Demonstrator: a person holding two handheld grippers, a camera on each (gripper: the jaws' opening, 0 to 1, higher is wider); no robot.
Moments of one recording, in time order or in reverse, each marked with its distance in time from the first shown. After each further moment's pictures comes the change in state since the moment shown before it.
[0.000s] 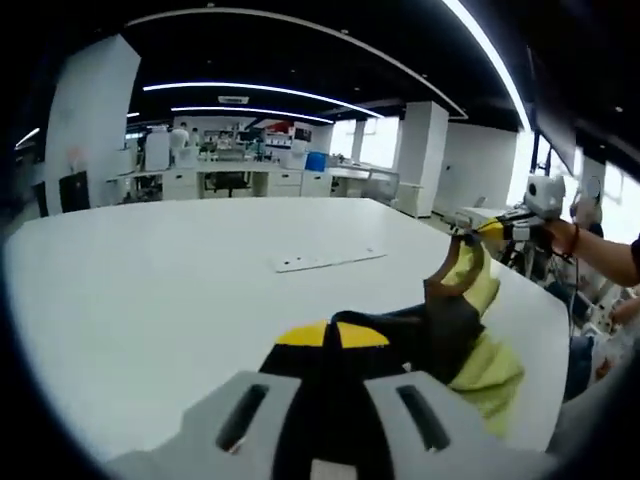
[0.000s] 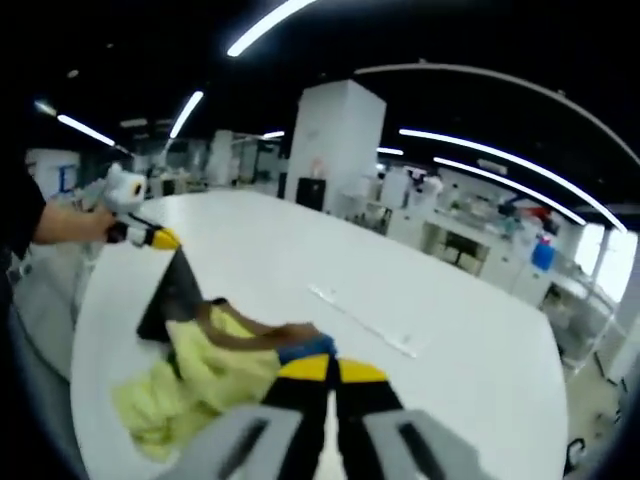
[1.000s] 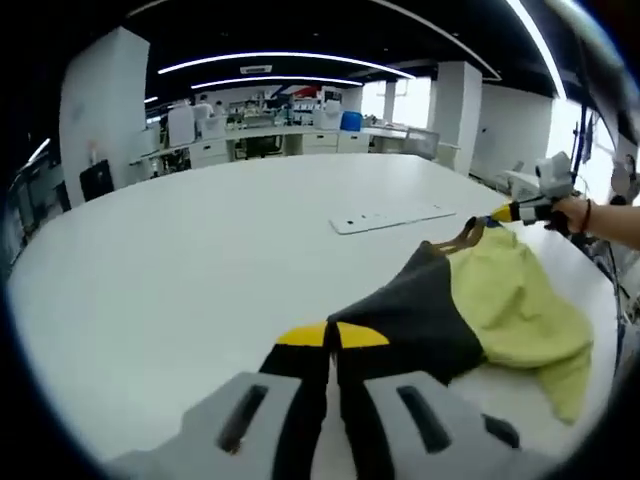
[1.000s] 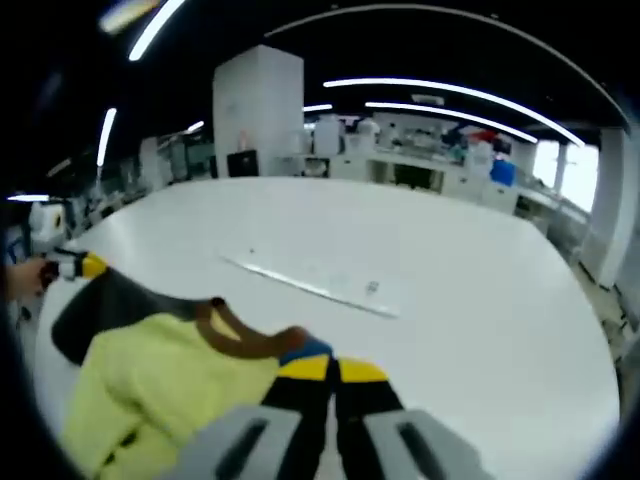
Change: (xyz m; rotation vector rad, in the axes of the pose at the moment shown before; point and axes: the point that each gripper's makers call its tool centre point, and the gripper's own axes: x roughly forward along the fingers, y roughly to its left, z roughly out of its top) left arm 0.070 0.074 -0.042 0.055 0.192 0.159; right arm 0.133 -0.072 -0.088 0.267 0.191 -0.163
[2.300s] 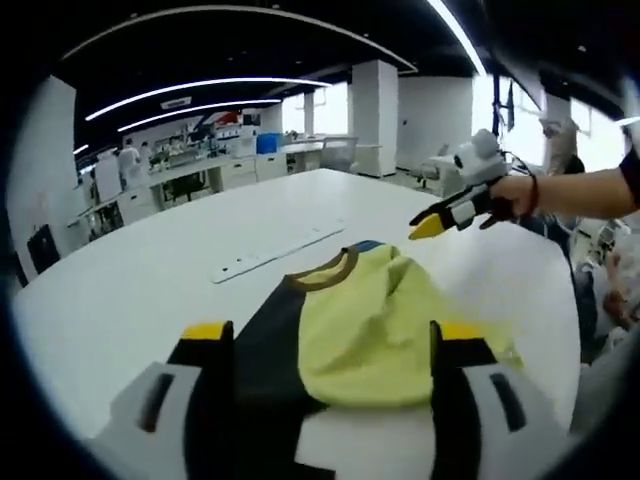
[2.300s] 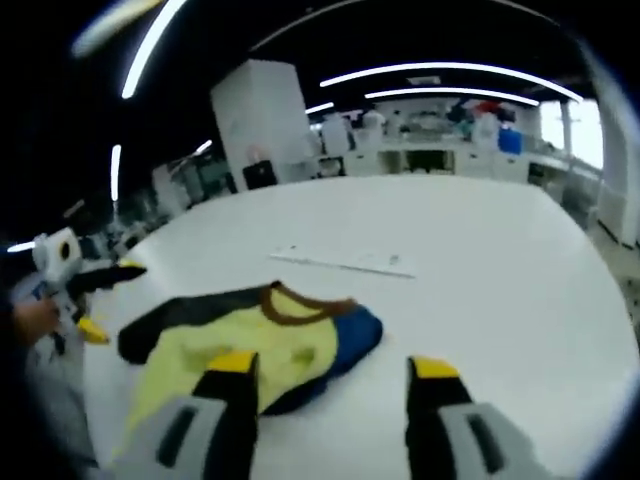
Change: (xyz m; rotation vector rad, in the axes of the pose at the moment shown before) left arm -0.042 -0.177 0.041 0.232 -0.113 -0.321; right arm -0.091 0.037 -0.021 0.125 -0.008 0.153
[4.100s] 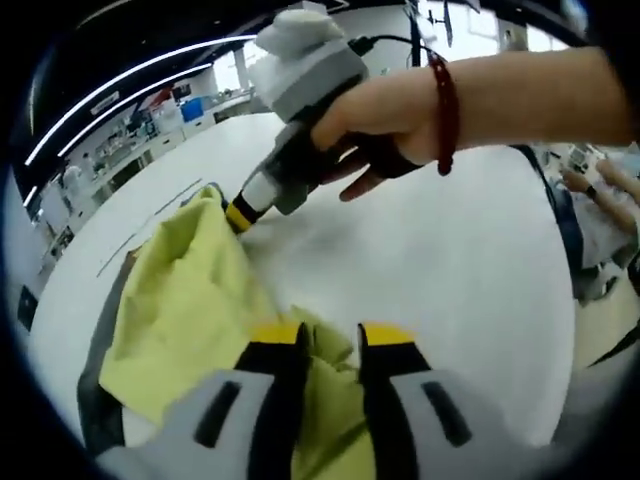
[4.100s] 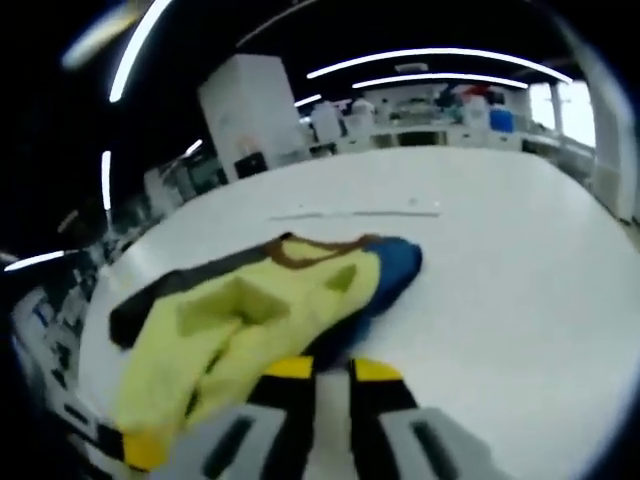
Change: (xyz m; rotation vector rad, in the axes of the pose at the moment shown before) left arm 0.071 -0.179 -0.091 0.228 0.323 -0.117; right arm 0.030 0.029 -0.069 0.076 0.030 -0.006
